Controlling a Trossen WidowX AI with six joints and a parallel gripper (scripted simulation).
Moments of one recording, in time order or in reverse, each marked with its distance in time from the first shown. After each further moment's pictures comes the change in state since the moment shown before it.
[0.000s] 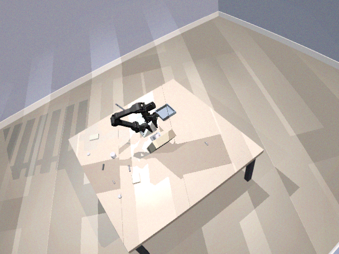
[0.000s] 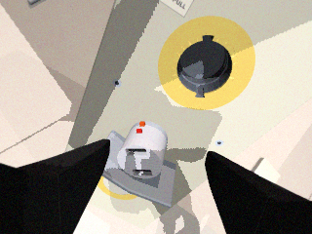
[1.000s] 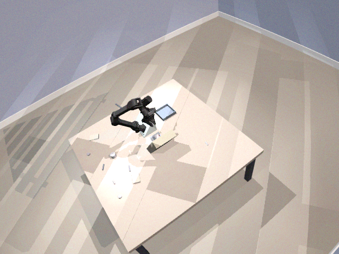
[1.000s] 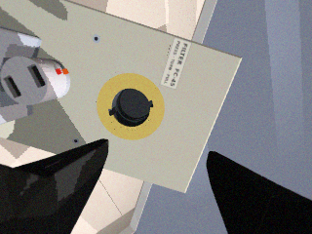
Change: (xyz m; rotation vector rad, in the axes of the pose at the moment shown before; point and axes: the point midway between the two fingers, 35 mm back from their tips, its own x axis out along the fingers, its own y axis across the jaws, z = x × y) arm -0.046 -0.025 0.052 -1.334 -0.129 -0.256
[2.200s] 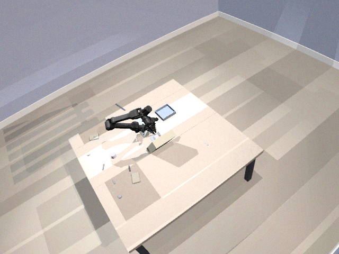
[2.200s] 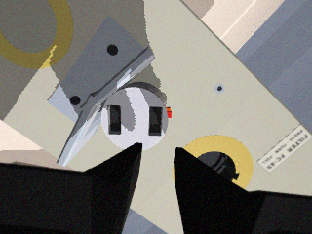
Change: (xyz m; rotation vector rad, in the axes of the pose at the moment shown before) arm 0.051 0.107 0.016 -0.410 0.032 -0.042
